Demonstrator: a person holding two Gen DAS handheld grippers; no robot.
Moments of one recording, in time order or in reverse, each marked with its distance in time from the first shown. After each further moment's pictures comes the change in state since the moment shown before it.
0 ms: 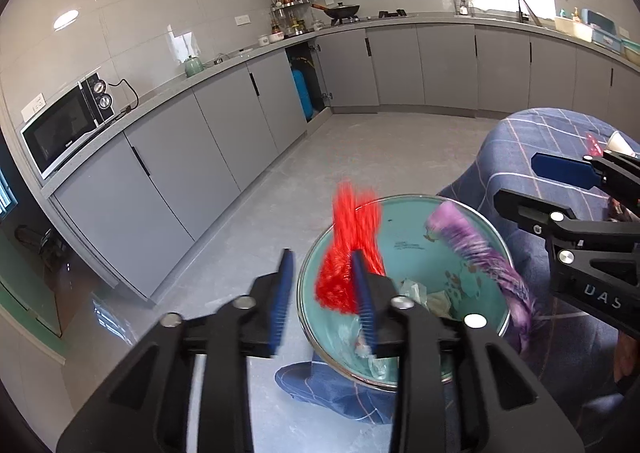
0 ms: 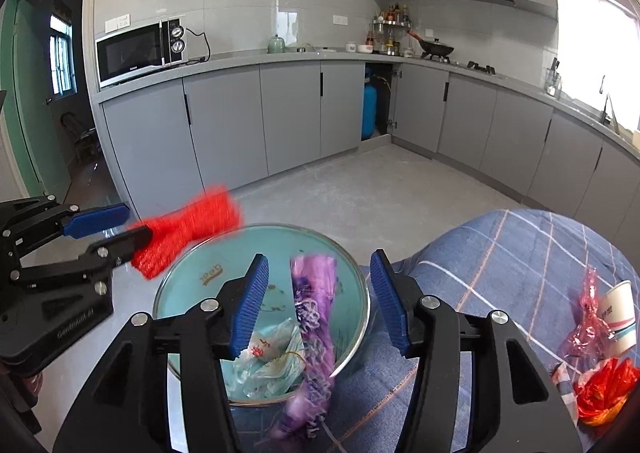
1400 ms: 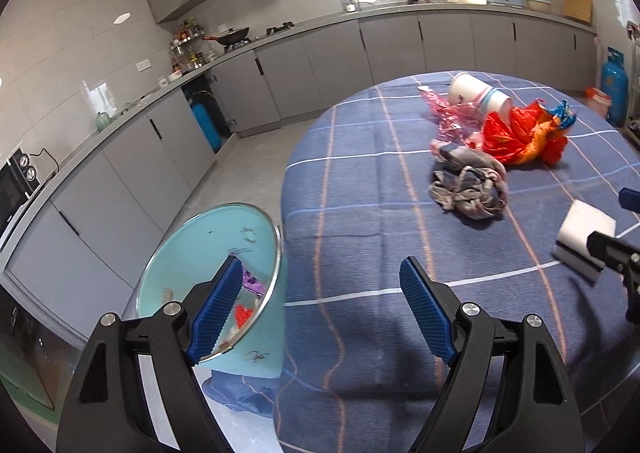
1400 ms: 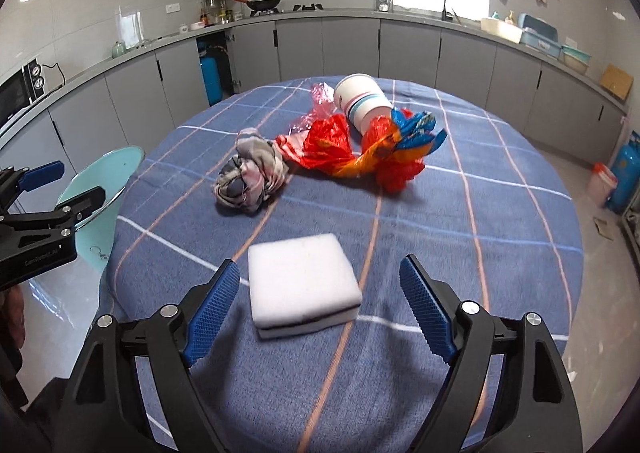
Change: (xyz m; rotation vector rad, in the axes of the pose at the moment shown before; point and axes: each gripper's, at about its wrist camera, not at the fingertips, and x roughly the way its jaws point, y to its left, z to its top) left arm -0.064 -0.182 -0.031 0.242 -0.071 -0.234; right arm -0.183 -0.128 -0.175 0.366 0.121 -0.412
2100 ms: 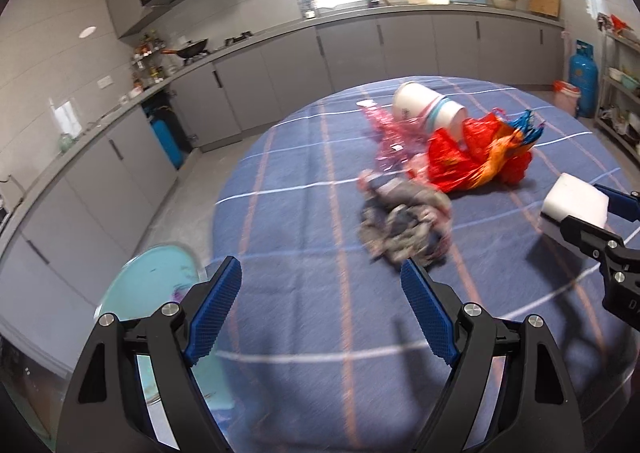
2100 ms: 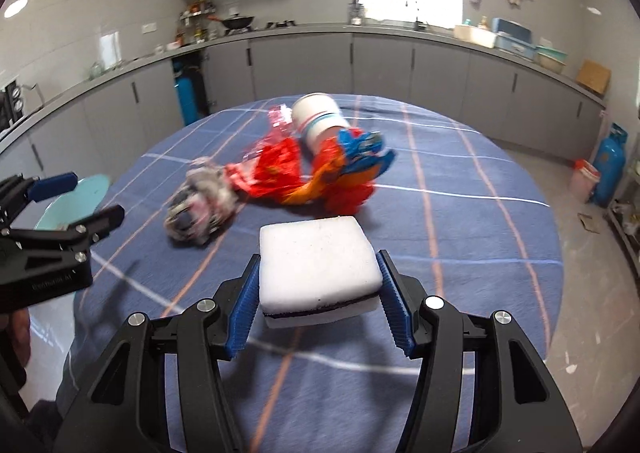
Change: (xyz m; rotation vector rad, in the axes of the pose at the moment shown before) left arm 0.025 -0.056 0.037 0.059 -0.026 -0.140; right arm 0.006 -0.037 0.011 0.059 -0.071 -0.082
